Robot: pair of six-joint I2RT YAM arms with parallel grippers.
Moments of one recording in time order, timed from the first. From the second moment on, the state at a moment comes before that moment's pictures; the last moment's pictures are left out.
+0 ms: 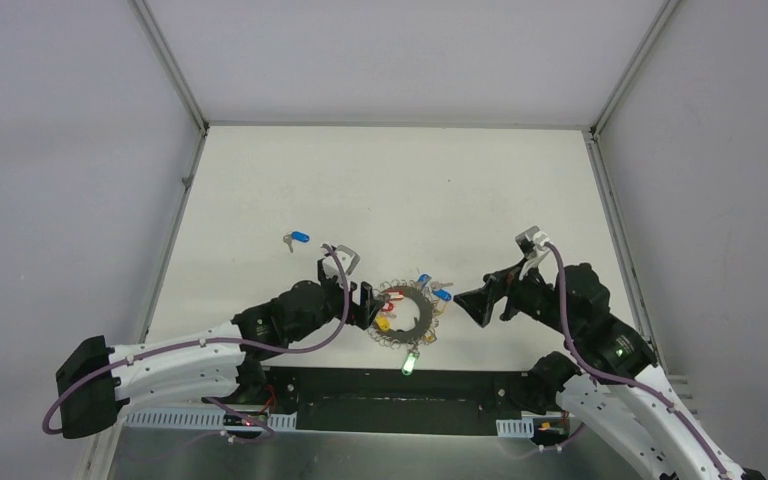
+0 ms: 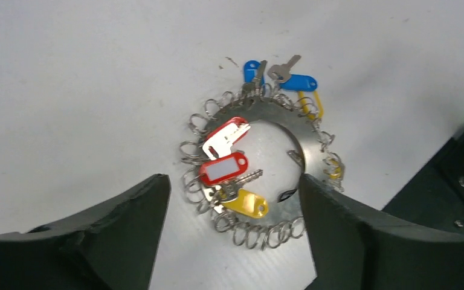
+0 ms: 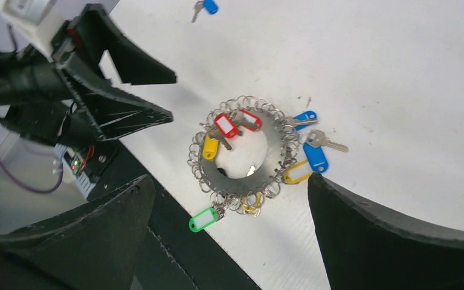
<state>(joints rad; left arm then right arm) -1.08 0.81 0.32 0.23 -0.29 -0.41 0.65 0.41 0.64 -0.57 -0.26 0.33</state>
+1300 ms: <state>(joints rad) -0.79 1.37 0.72 -0.40 0.13 -1.03 0.64 1.06 0.69 -0.57 -0.24 0.60</state>
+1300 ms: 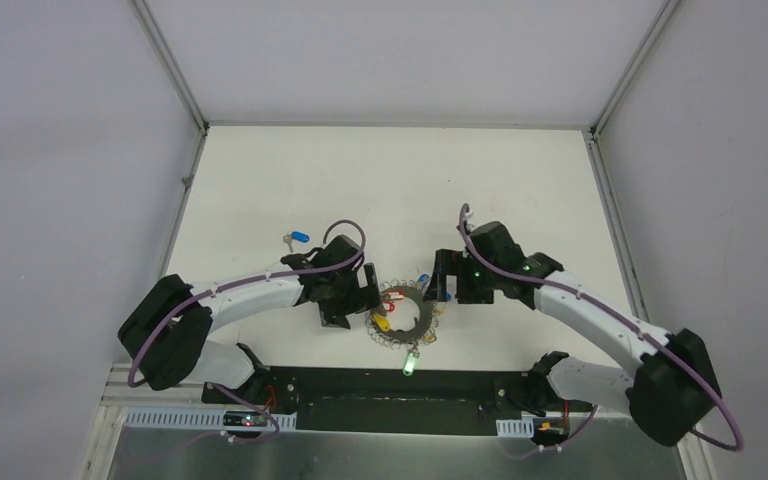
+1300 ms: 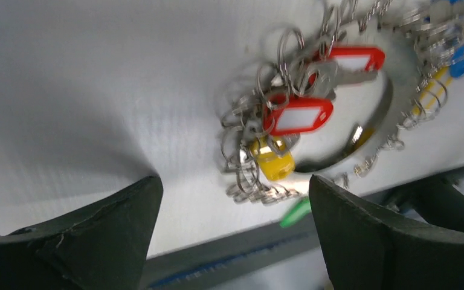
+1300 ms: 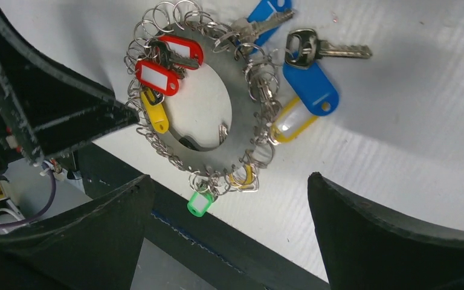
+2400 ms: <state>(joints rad) -0.79 1.53 0.77 -0.25 0.21 -1.05 0.61 1.39 0.62 -0.35 -0.55 0.68</state>
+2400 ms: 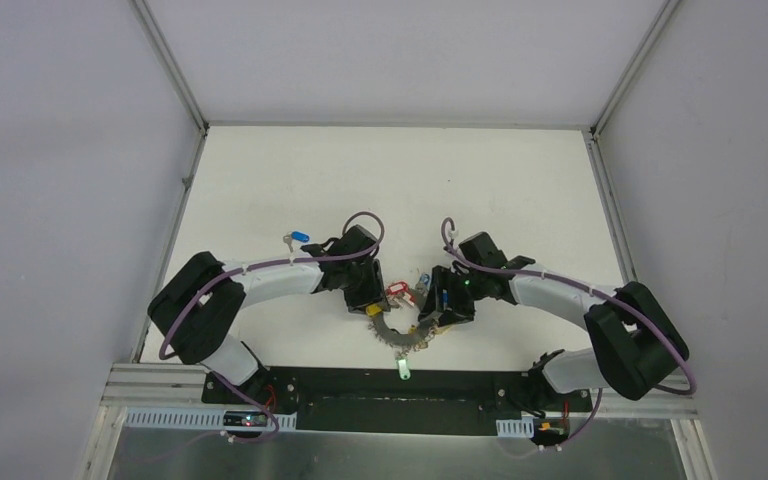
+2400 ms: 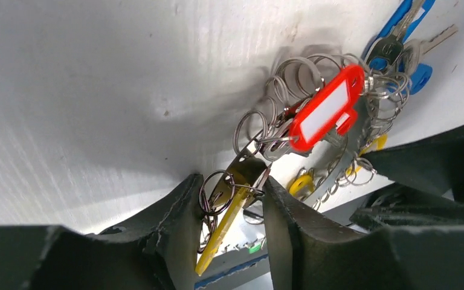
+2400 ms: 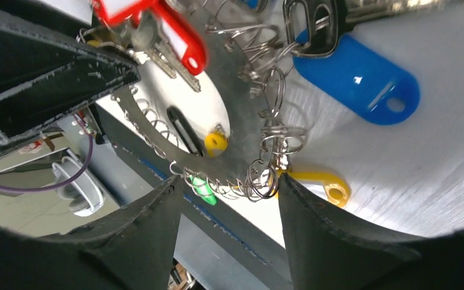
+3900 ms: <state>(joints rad) -0.79 1.10 0.43 -0.08 0.20 -1.28 0.51 1.39 0.81 -0.43 -0.57 0.65</state>
